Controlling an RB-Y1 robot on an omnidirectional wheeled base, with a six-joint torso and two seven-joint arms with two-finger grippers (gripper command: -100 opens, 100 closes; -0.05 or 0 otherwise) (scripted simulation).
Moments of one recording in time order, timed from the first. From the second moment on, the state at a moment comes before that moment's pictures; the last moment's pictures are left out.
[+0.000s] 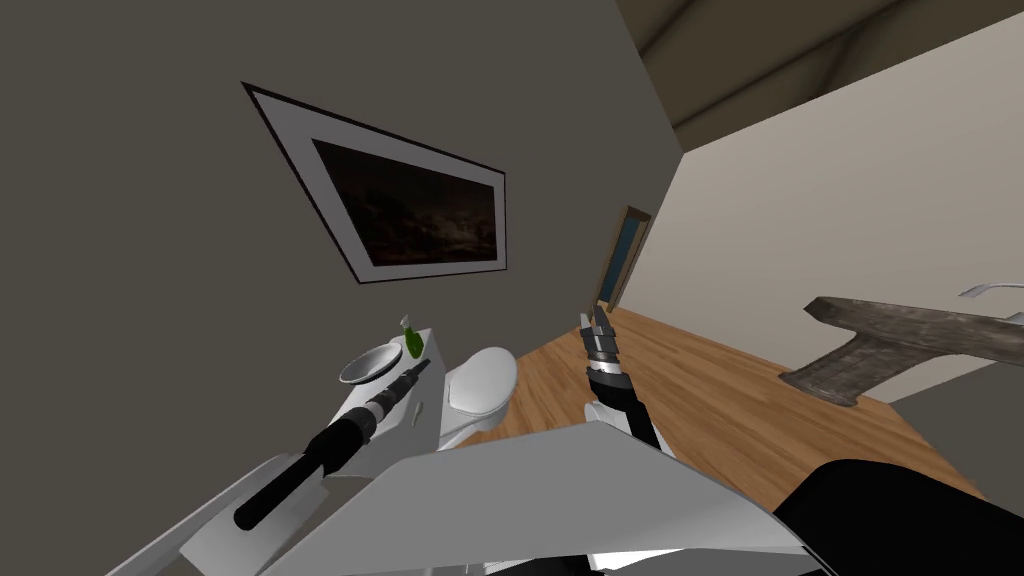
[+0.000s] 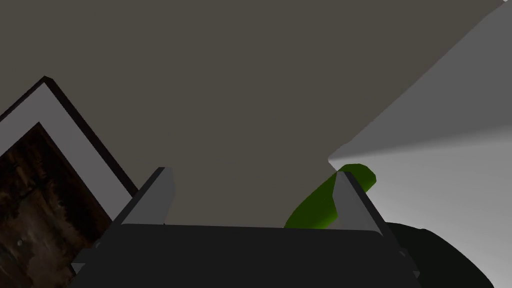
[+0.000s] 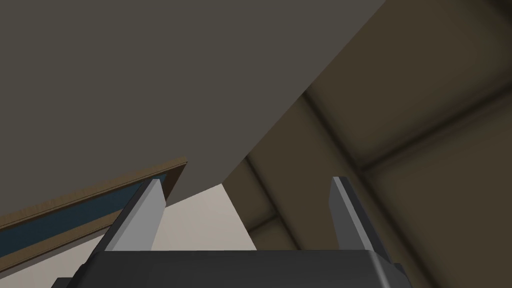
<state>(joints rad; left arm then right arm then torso) 0.55 0.90 -0.08 -2.02 0.10 0.09 0.00 0.53 0.02 -0.01 -2.26 -0.07 -0.53 0.17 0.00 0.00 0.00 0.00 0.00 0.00</state>
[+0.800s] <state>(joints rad) 0.55 1.08 -0.08 -1.92 0.12 0.20 0.00 0.53 0.02 -0.01 -2.26 -0.07 -0.53 0.17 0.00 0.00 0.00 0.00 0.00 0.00</state>
